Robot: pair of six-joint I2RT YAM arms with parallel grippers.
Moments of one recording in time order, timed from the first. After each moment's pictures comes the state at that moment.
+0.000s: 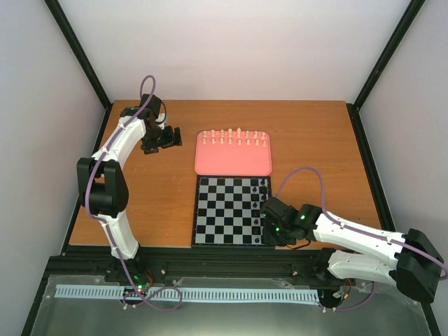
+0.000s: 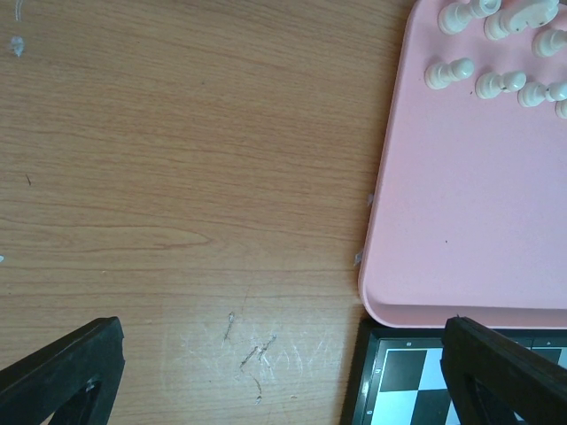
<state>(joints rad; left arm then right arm) -0.12 1.86 1.63 -1.01 0.16 -0.35 0.96 1.04 0.57 -0.80 -0.10 0.97</state>
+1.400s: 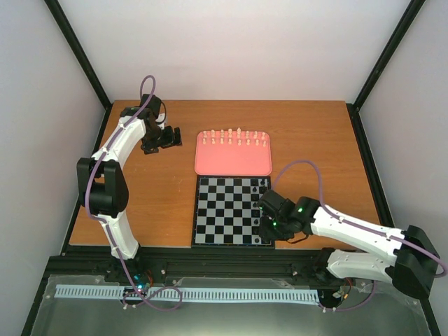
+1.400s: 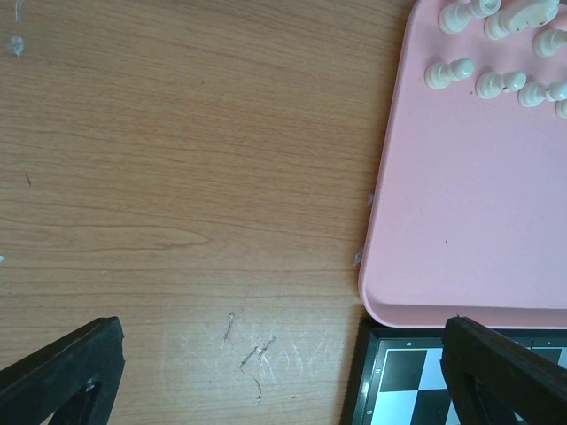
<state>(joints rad) -0.12 1.86 1.63 -1.01 0.16 -0.35 0.95 1.10 0.66 -0.85 -0.10 0.90</state>
